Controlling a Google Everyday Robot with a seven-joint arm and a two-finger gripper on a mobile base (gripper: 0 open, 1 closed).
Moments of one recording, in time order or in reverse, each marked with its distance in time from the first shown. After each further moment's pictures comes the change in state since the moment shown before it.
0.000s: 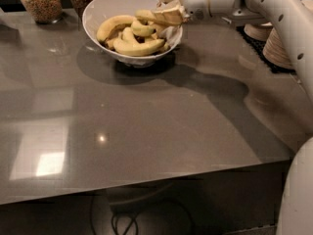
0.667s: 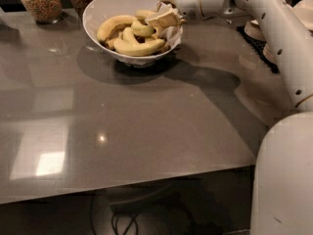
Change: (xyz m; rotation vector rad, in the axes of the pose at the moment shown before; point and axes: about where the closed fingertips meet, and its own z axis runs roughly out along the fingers) arm 0.017 -0.006 0.027 -0.048 0.021 -0.011
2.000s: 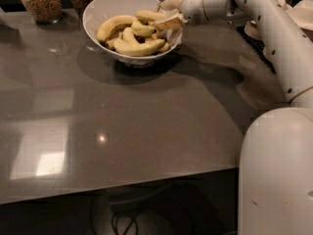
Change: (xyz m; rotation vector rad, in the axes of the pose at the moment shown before) arm 0.048 -0.015 0.000 0.003 0.113 0.028
